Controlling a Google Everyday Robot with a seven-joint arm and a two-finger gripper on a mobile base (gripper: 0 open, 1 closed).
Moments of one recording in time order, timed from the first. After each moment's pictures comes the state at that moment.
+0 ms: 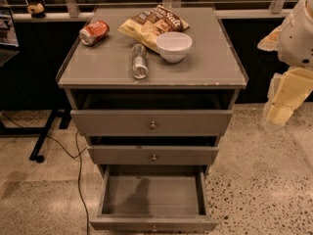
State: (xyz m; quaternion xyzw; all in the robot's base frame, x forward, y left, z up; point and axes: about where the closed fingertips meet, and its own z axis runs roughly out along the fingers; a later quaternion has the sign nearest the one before) arm 0.438 -0.217 0.976 -0.60 0.78 -0.03 0.16
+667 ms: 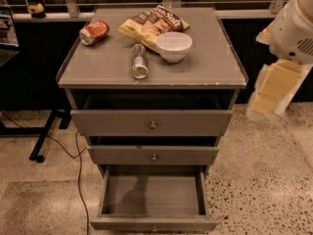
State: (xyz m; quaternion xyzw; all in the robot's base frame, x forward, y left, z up) arm 0.456 -0.206 0.981 -0.57 0.80 -0.04 0.19
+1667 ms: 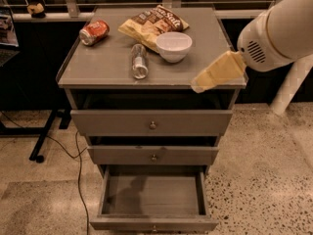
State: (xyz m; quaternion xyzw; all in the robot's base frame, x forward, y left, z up) arm 0.507 -0.163 0.982 -0.32 0.88 0.00 0.37
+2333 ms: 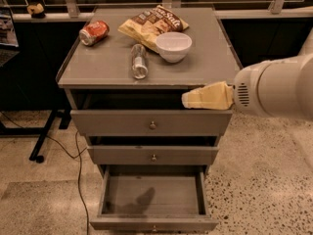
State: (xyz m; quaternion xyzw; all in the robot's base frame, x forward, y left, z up) arm 0.475 -0.160 0.938 -0.13 0.89 0.04 0.43
